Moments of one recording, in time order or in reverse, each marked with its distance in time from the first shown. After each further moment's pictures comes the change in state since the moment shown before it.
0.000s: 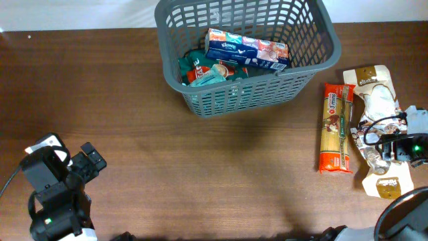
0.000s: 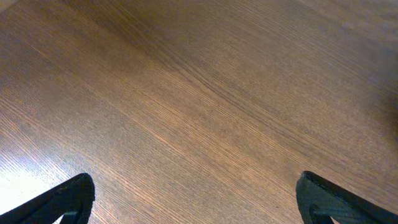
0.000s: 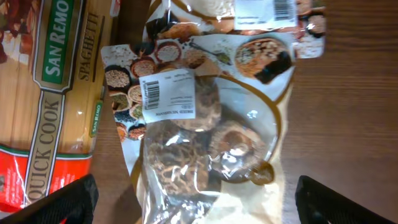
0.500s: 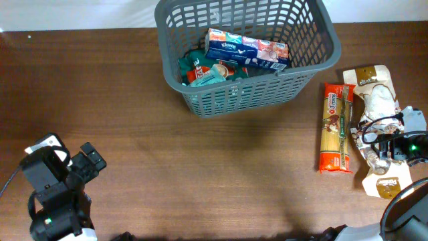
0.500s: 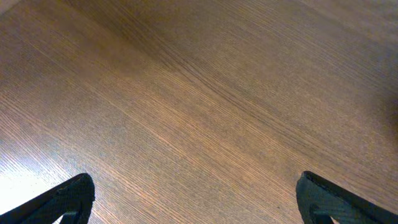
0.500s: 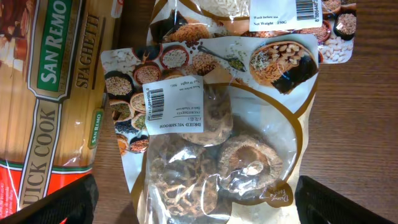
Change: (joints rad) left arm 0.000 0.000 0.000 0.000 -0.005 0.000; right arm 0.000 0.058 -0.006 0.029 -0.038 0.000
